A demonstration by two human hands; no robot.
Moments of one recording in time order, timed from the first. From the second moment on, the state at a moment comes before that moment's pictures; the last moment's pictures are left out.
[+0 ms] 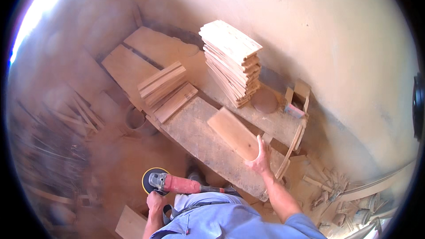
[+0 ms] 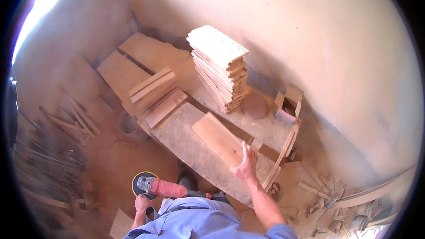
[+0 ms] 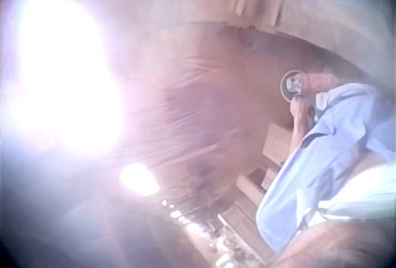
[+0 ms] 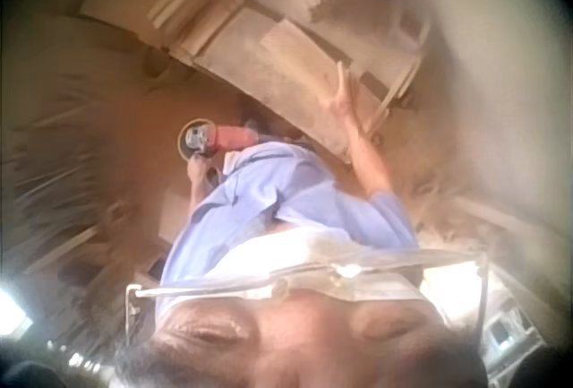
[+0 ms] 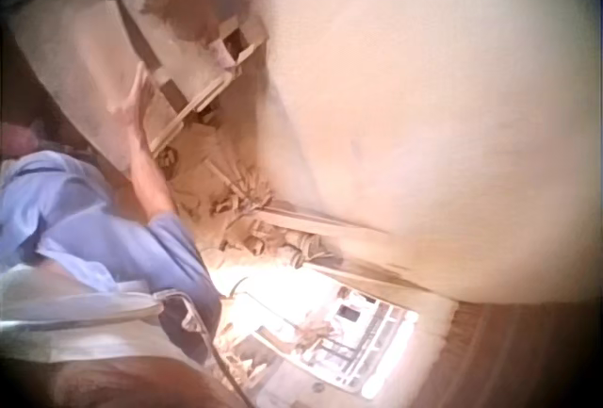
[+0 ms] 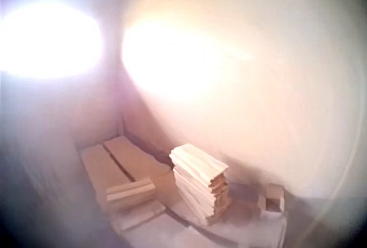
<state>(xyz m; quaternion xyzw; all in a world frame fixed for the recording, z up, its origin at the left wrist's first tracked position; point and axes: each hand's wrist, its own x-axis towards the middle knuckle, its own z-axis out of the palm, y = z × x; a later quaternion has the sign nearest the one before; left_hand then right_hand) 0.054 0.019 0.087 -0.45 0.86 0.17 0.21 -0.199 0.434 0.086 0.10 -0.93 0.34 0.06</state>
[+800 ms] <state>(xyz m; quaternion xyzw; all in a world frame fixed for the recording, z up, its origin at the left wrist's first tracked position) -0.036 -0.161 0.038 -0.46 0.82 0.23 0.24 -0.604 0.270 0.252 0.04 -0.99 -0.08 0.09</state>
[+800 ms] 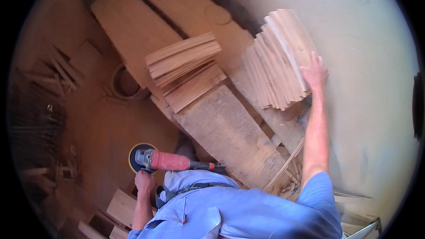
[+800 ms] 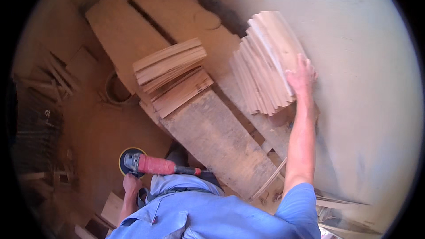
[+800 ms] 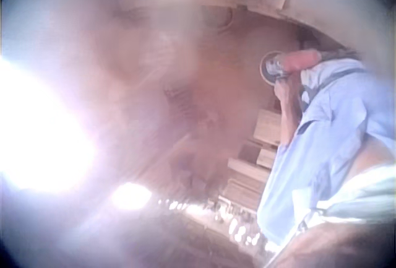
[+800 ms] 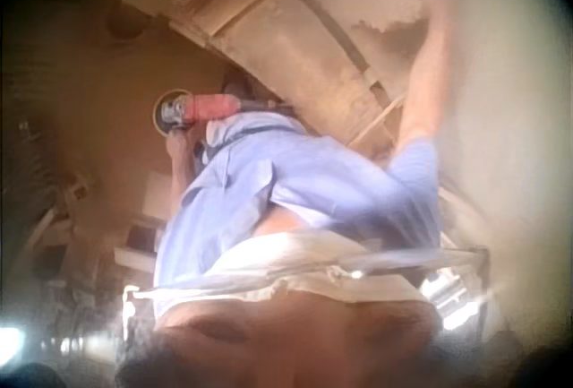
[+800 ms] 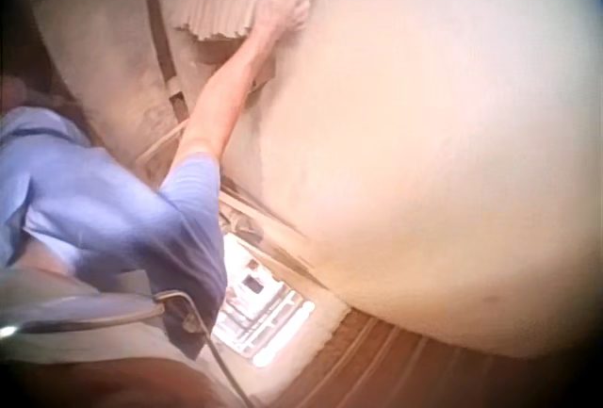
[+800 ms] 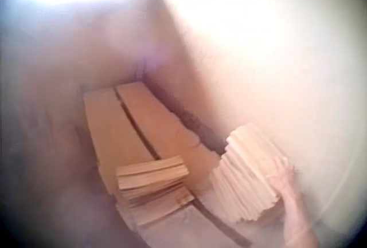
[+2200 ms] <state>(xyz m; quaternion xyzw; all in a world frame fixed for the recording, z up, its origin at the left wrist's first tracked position) -0.029 -0.130 0.043 -0.34 0.89 0.20 0.22 -0.303 0.248 -0.034 0.13 -0.99 0.04 -0.10</state>
